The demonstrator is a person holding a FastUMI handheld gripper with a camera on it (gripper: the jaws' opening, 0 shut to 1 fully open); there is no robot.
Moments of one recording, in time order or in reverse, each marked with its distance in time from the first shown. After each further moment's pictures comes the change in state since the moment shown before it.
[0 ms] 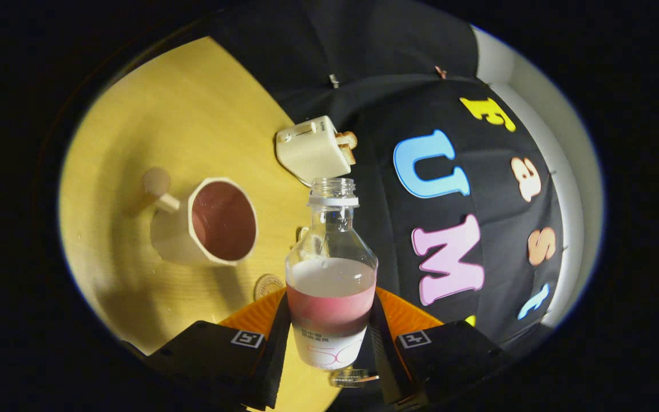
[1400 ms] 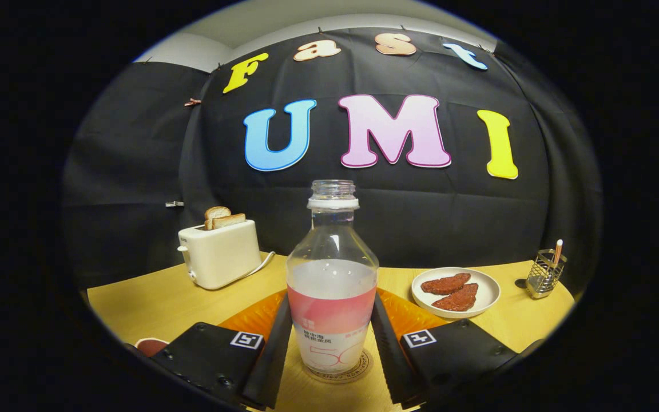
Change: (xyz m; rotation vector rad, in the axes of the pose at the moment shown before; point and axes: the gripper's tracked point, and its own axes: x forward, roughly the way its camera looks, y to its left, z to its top) arm 0.115 -0.051 -0.064 1.203 -0.128 -0.129
